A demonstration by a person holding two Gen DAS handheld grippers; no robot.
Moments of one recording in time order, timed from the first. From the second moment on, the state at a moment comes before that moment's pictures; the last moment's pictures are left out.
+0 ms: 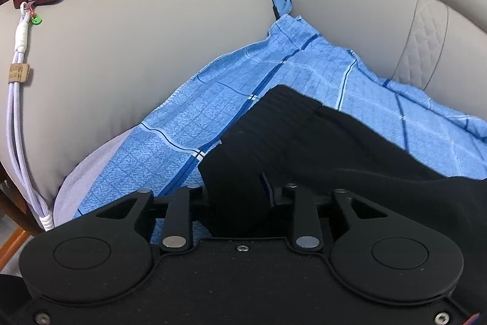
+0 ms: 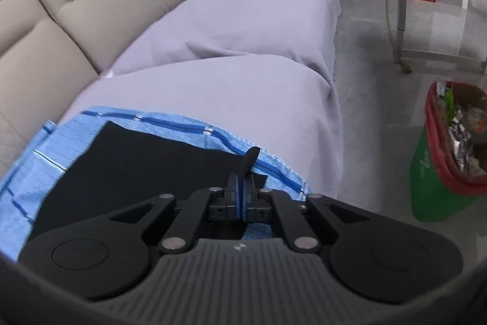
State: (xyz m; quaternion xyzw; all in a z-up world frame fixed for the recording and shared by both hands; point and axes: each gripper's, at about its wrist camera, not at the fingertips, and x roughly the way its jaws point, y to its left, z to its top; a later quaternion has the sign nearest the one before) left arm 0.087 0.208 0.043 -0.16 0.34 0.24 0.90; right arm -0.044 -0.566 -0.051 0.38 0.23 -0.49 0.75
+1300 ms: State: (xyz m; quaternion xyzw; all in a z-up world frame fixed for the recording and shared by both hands) left arm 0.155 0.000 0.020 0.04 0.27 0.00 0.96; right arm 0.117 -0.303 -0.037 0.03 0.26 -0.05 0.96
